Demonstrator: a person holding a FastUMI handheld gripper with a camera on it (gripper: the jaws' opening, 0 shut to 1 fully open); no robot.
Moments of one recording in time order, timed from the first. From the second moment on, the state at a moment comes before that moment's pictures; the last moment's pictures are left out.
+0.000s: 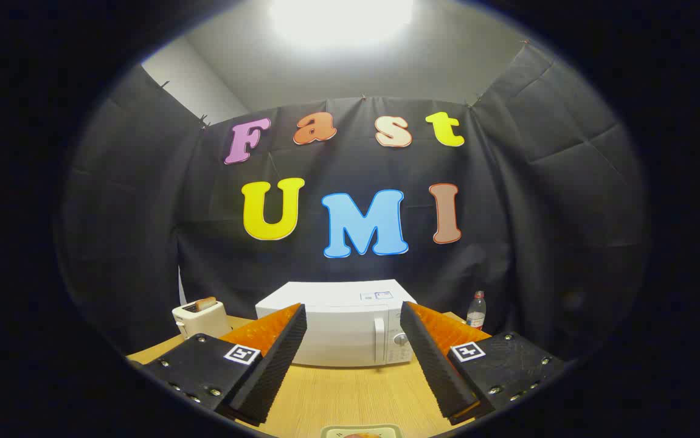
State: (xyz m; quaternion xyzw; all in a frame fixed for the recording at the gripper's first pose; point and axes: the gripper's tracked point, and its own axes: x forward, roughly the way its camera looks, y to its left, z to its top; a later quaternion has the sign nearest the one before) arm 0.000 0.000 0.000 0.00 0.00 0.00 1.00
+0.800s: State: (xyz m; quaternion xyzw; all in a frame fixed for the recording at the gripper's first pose) arm 0.003 -0.037 -0.011 -0.01 0.00 -0.02 1.00
